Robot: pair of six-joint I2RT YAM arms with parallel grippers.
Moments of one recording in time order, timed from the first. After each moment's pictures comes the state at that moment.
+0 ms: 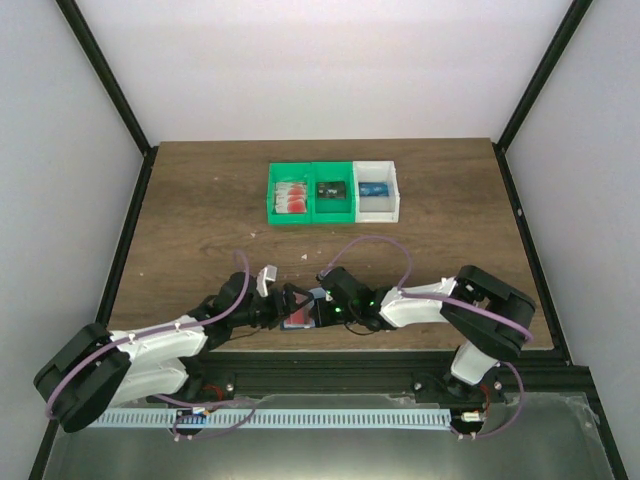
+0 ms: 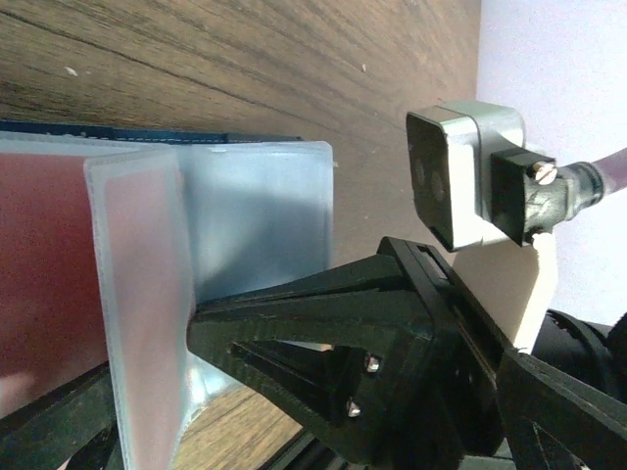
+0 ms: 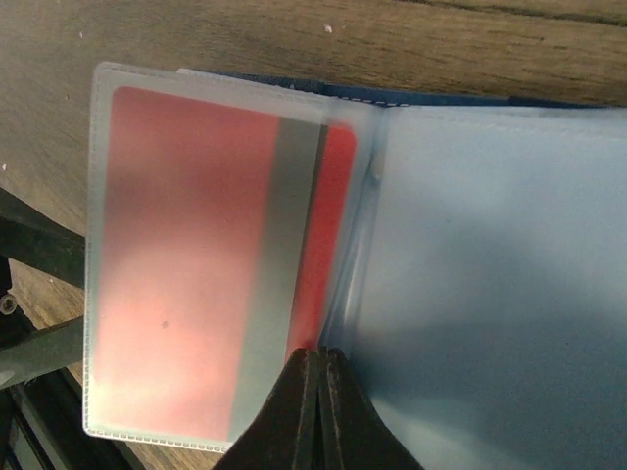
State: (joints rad) left arm -0.76 1.12 0.22 0.36 0.37 -1.19; right arm 1.02 1.62 0.63 0.15 -0.16 0.80
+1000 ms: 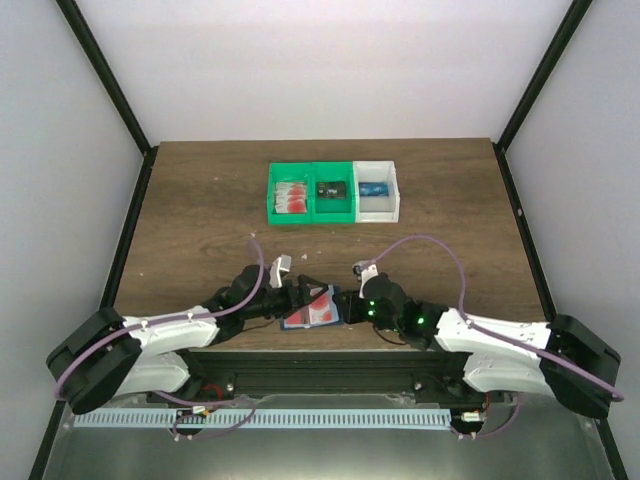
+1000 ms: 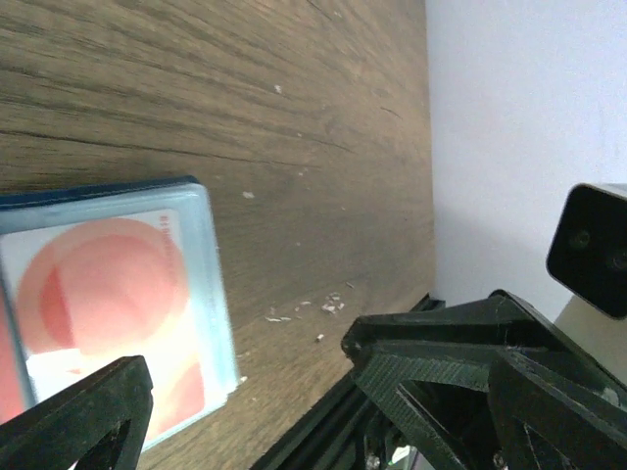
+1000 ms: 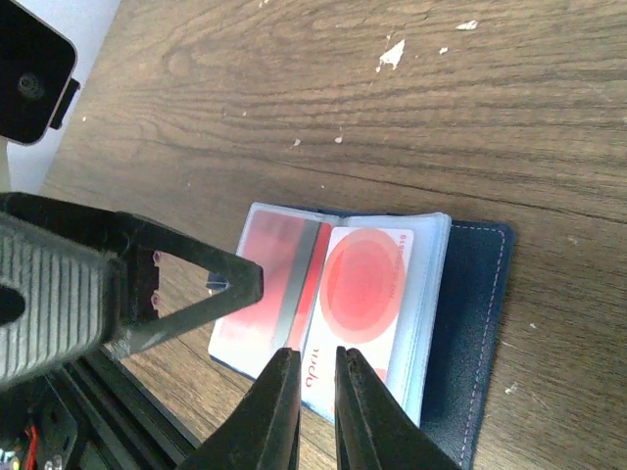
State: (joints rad) left arm -0.84 1.23 0.34 0.45 0.32 -1.19; right arm 1.02 1.09 0.41 0.10 0.07 0.81
